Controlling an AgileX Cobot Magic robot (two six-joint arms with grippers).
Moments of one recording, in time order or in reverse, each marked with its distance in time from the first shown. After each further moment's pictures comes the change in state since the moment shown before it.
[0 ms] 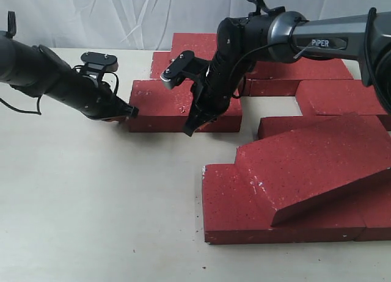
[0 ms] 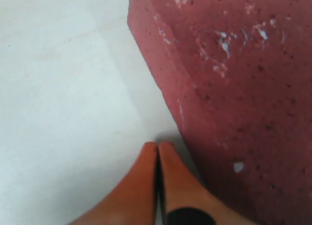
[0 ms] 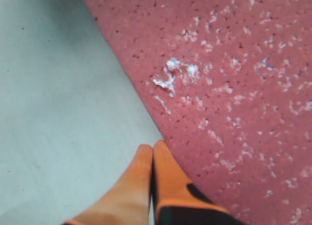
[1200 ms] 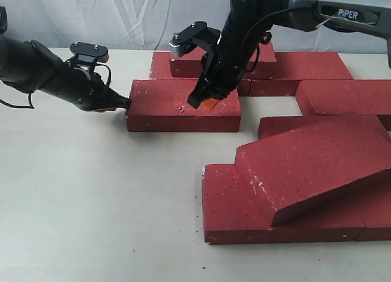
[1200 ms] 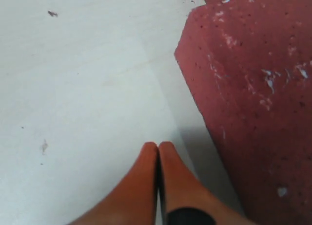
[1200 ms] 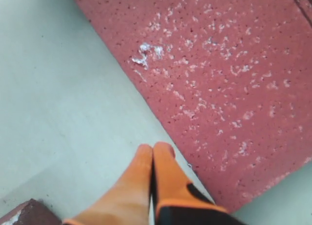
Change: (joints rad) left arm 0.020 -0.017 0.000 -0.005 -0.083 0.002; right arm -0.038 -0.056 -0.120 0.011 0.218 0.084
